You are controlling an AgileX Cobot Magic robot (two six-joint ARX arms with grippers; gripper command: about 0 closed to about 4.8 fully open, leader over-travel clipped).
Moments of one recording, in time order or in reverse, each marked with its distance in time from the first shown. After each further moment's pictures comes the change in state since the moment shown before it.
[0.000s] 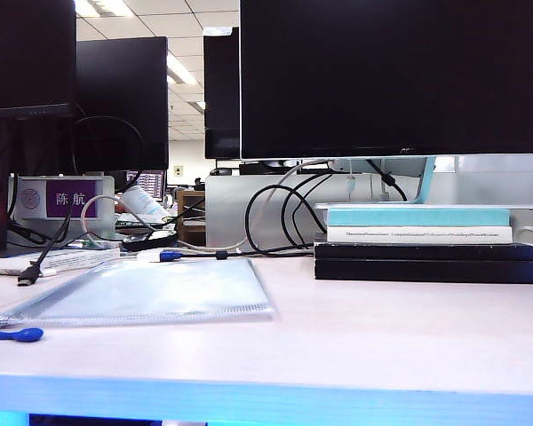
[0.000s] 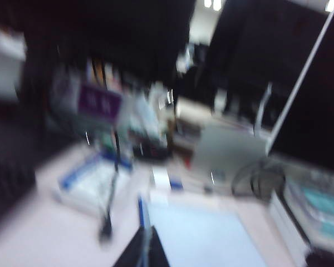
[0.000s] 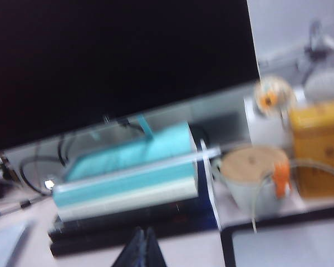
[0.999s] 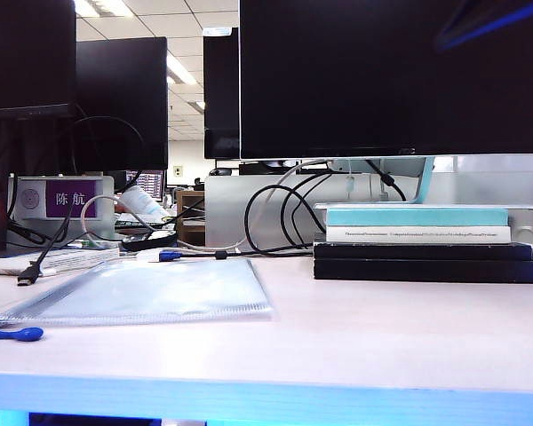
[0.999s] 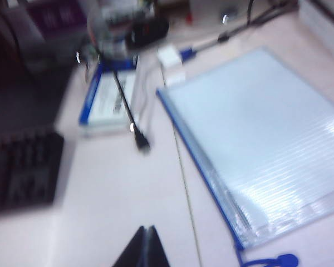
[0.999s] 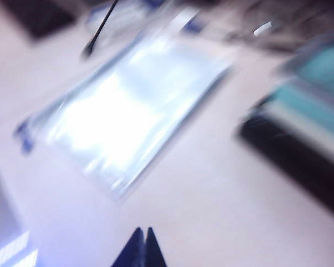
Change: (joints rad) left arm 0.000 0.572 0.499 -0.503 0.077 0.579; right arm 0.229 0.998 0.755 -0.450 -0.602 -0.536
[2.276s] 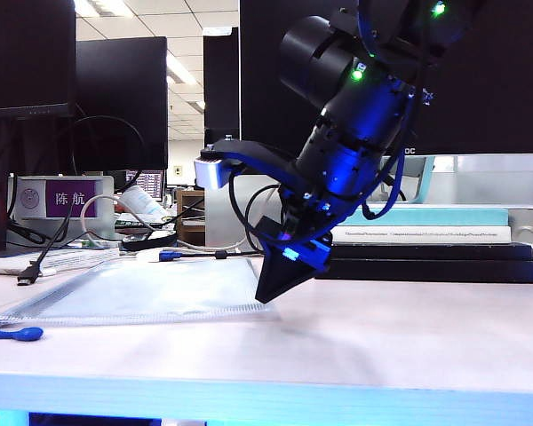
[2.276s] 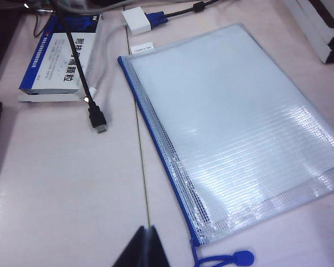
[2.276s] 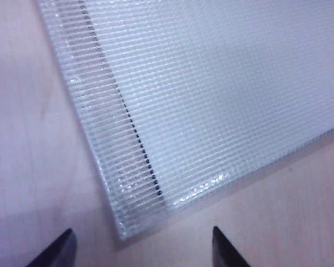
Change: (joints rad) left arm -0.064 0.134 0.000 0.024 0.040 -0.128; right arm 0.518 0.682 0.083 0.273 0.510 -0.433
